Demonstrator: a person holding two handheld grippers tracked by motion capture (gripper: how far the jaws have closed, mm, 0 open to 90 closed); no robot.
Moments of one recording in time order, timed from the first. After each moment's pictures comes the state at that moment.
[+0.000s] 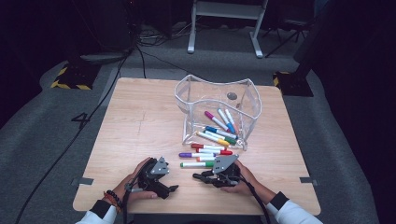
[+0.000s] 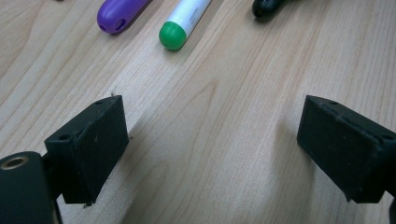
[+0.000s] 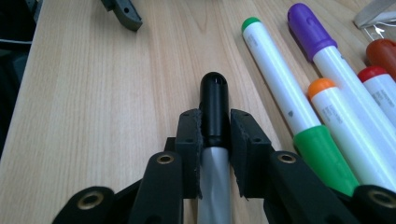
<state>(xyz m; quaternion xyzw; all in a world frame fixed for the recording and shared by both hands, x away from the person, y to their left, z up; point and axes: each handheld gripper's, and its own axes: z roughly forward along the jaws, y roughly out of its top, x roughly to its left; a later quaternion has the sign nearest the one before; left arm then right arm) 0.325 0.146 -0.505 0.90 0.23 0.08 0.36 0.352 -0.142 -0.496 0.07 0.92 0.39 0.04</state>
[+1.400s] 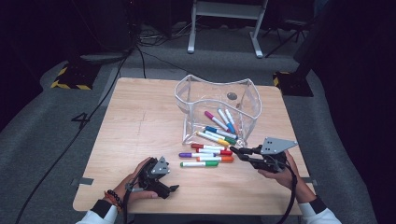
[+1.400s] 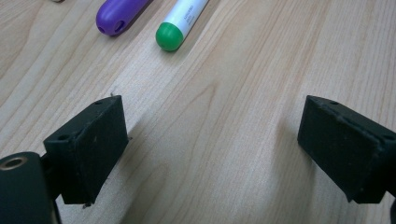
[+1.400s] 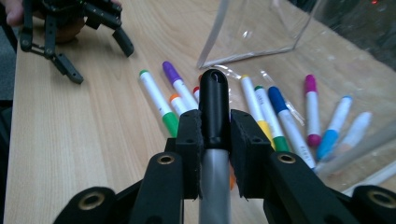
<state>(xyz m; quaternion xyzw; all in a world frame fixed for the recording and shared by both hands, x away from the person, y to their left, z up) 0.325 0.144 -0.505 0.90 0.23 0.08 0.36 0.358 -0.253 -0.405 0.16 0.86 0.45 0.15</state>
